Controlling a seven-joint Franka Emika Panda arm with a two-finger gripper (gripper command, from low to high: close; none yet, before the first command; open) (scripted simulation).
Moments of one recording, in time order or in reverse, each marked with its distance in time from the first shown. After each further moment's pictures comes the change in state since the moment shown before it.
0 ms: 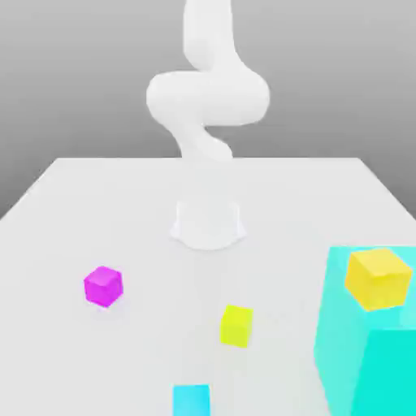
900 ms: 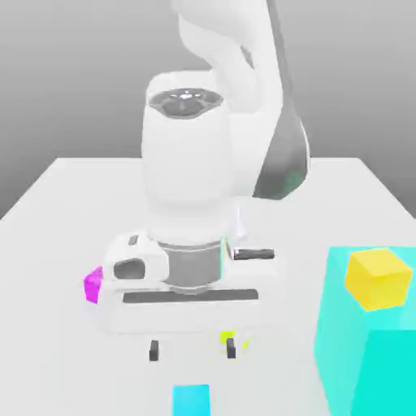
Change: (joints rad) arm 0.005 0.984 -0.041 -0.068 0.032 0.341 -0.114
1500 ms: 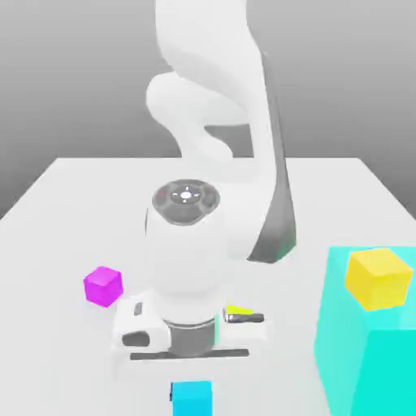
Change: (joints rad) arm 0.012 0.024 0.013 0.024 -0.037 -0.028 0.001
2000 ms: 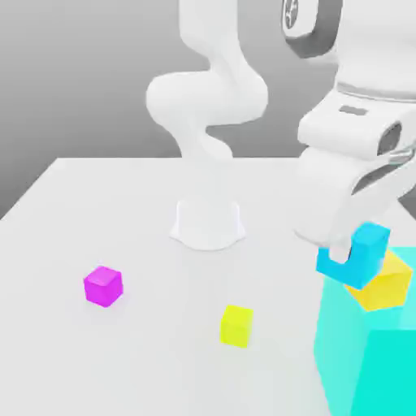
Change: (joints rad) arm 0.254 -0.364 0.143 0.238 0.006 -0.596 -0.507
